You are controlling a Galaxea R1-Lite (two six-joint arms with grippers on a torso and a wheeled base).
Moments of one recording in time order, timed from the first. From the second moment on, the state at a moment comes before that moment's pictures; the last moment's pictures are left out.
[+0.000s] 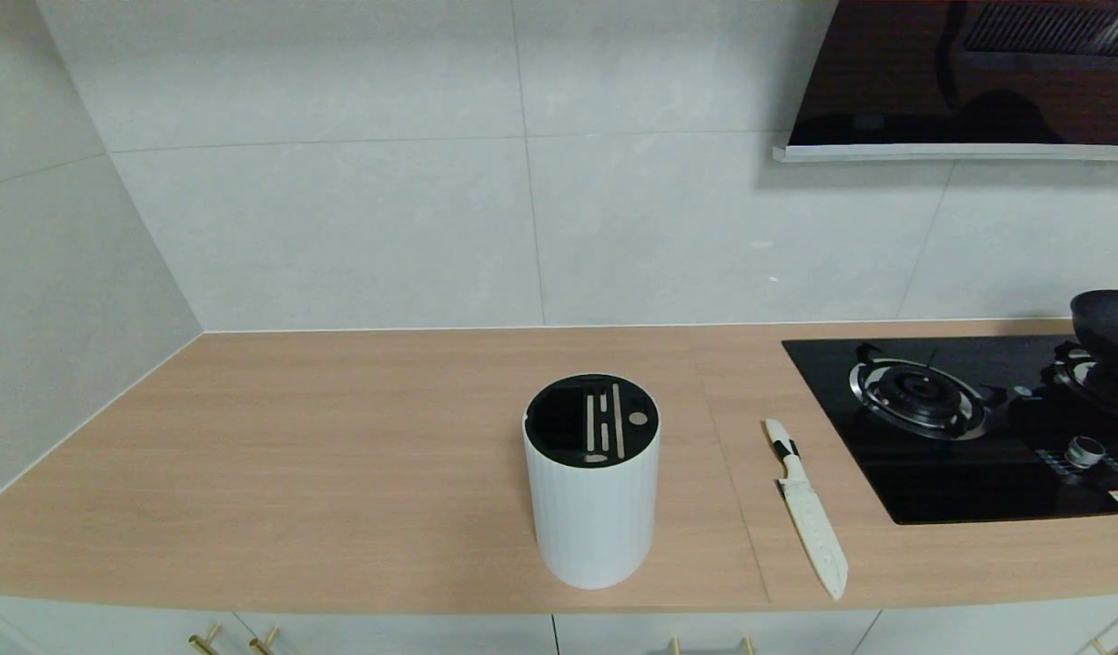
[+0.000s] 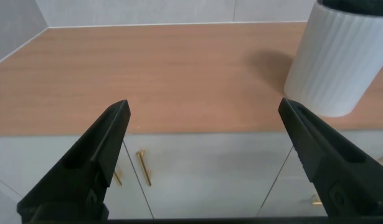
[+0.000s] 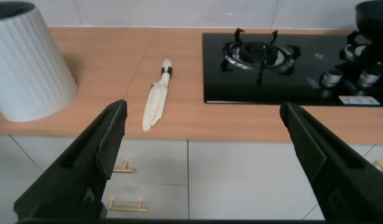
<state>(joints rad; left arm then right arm) 0.00 0.00 0.00 0.00 -0.01 0.00 0.01 0.00 0.00 0.00 0.02 -0.02</state>
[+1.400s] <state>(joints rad) 0.00 0.00 0.00 0.00 -0.01 0.00 0.02 0.29 -0.25 0.00 0.12 -0.01</state>
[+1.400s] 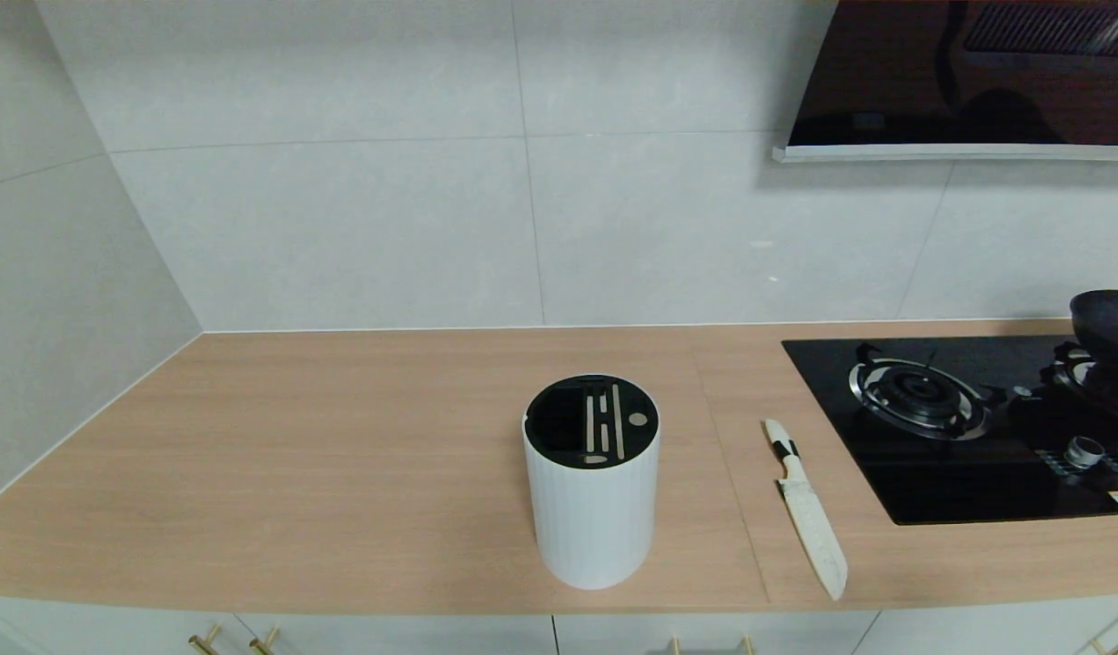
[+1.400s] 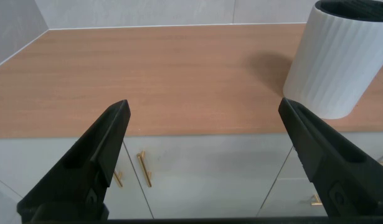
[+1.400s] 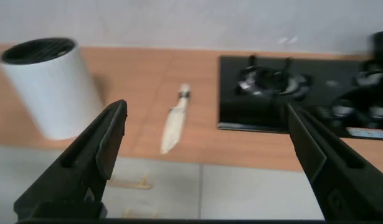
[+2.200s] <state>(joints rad) 0.00 0.00 0.00 0.00 -0.01 0.00 0.26 1.27 -0.51 -0.31 0.15 0.00</state>
